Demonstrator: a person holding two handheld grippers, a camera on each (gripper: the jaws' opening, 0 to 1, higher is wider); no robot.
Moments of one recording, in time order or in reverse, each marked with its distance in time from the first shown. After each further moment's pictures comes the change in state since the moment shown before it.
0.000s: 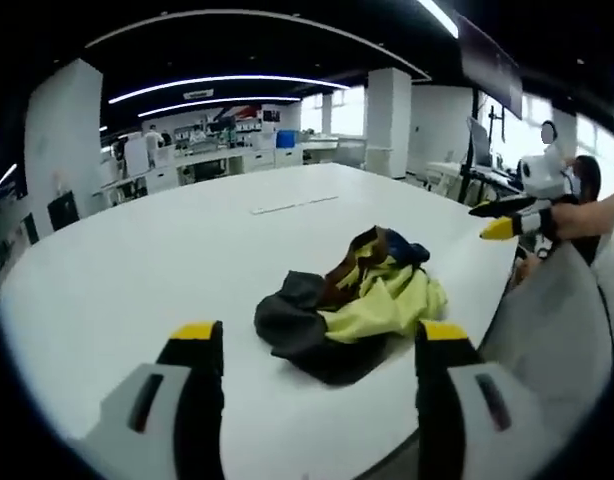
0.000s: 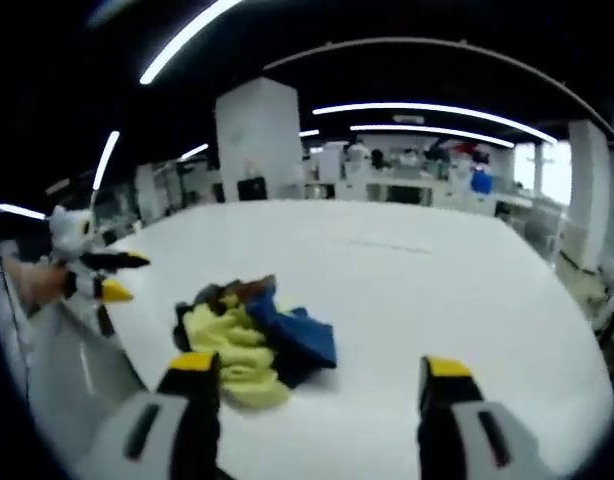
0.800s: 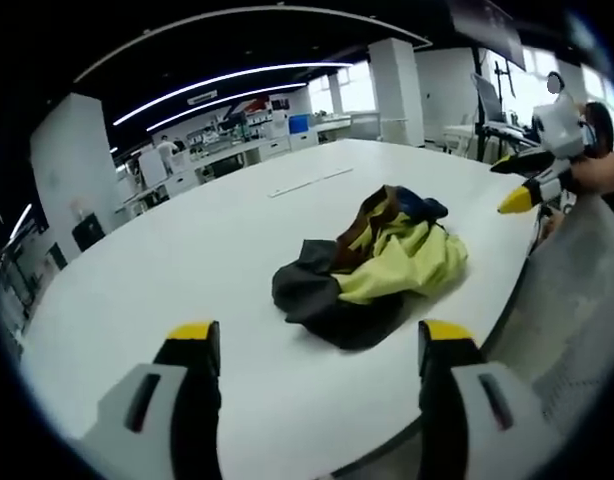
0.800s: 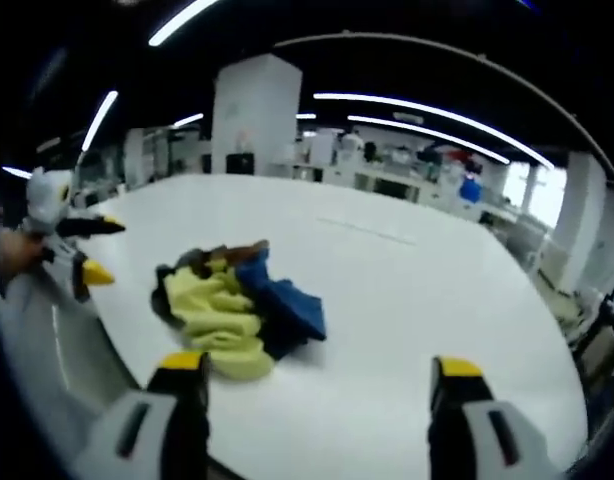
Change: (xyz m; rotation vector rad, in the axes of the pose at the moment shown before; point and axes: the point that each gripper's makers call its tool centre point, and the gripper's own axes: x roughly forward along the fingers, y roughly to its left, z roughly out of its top) left arm -0.007 -0.004 -0.039 0.111 0.087 0.154; right arm -0.010 0.007 -0.024 -0.088 0.046 -0.163
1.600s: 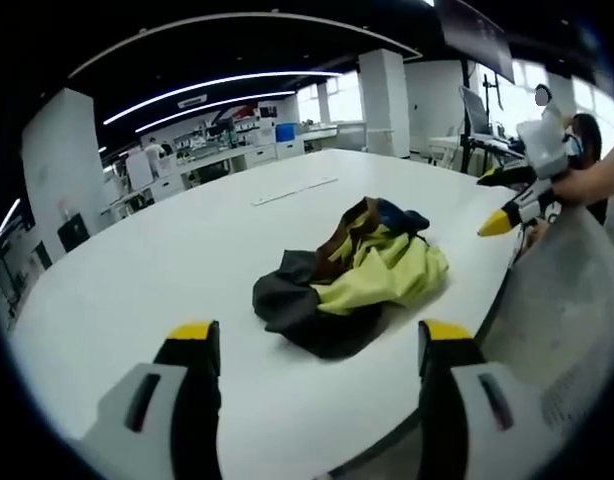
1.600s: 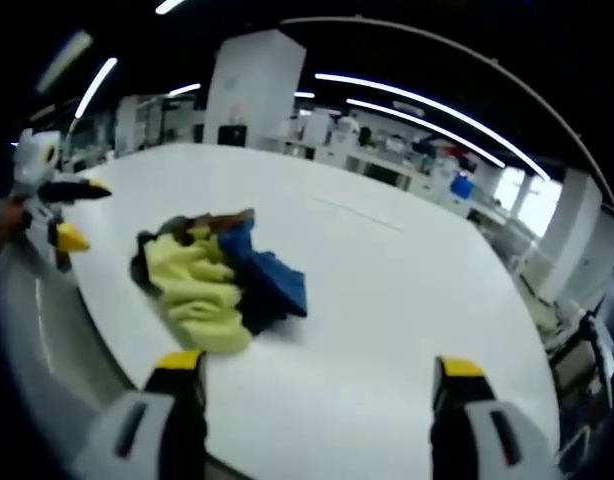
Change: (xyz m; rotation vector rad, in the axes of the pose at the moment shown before) left arm -0.002 -0.013 0.005 -0.024 -0.027 -0.074; right arm 0.004 -0.012 -0.021 -0.100 0.115 -0.084
